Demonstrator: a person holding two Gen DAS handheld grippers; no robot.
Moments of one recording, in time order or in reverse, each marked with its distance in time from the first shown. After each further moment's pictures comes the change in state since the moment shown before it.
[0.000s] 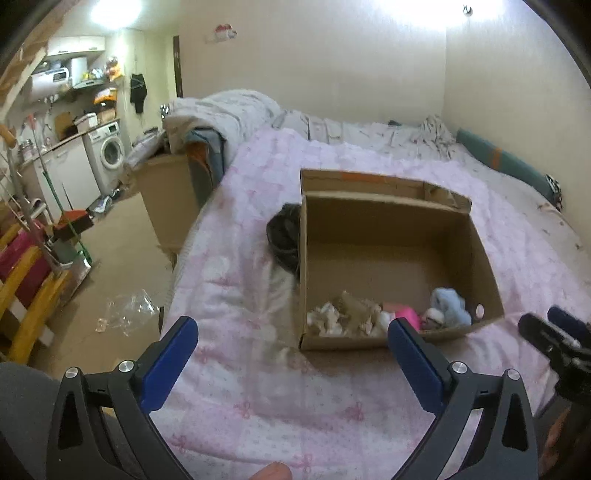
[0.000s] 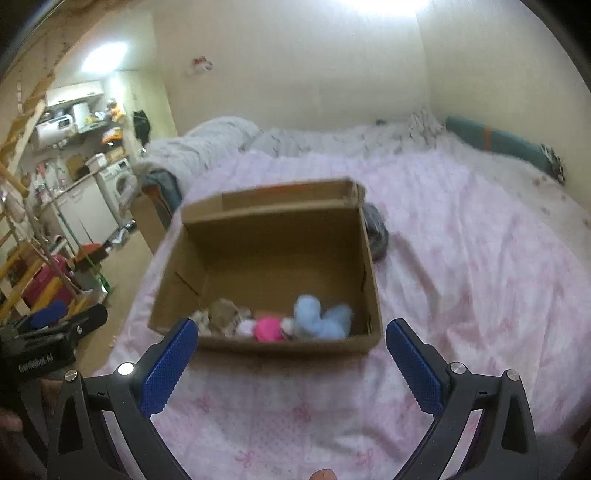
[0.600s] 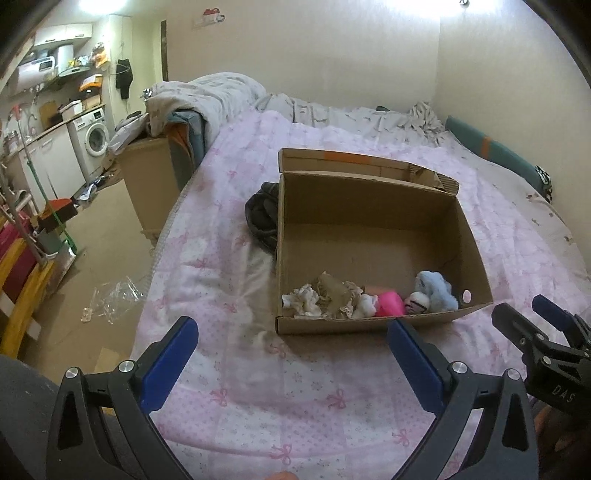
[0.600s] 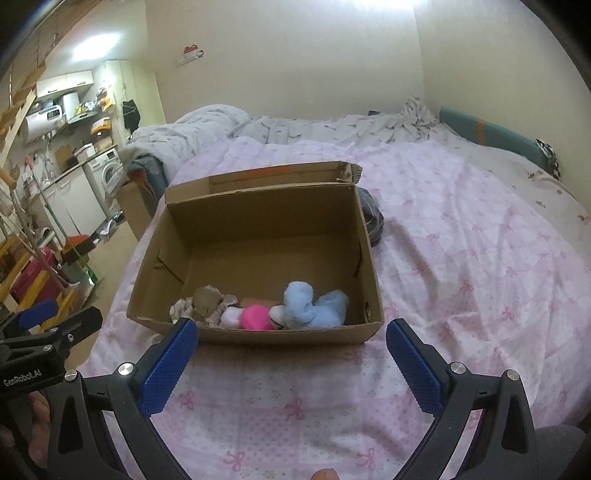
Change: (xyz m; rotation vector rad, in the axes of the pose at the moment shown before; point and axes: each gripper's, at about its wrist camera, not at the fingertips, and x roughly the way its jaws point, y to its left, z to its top) left arm 0.015 -0.010 -0.008 0.001 0.080 -0.057; right arm 0.014 0.005 -0.009 -0.030 0.001 -0.060
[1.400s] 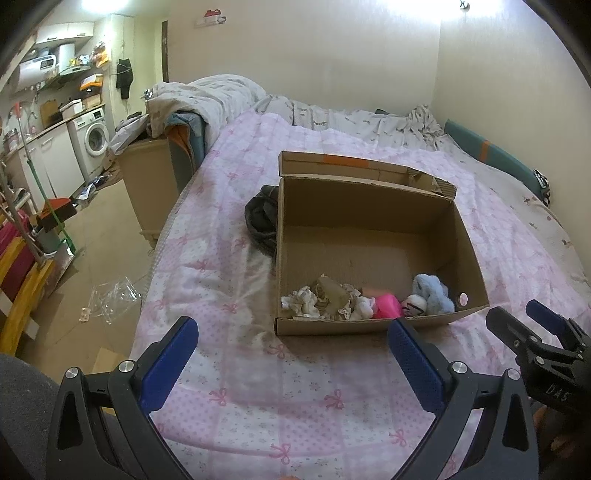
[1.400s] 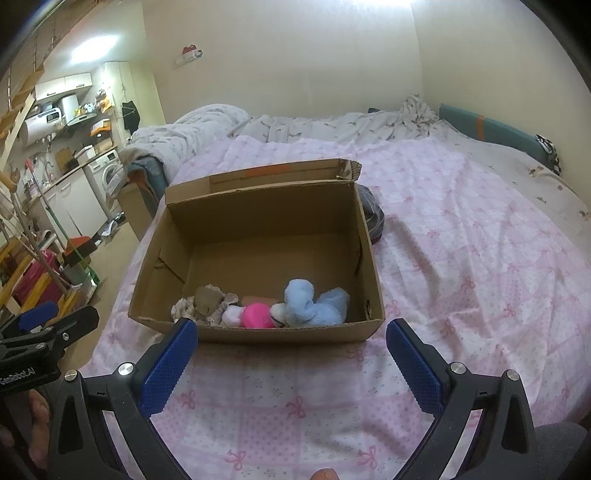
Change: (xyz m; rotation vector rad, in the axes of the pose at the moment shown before) left arm -0.003 0.001 0.000 -0.002 -0.006 -0.011; right arm -0.002 -0.003 0.000 0.015 0.009 0.009
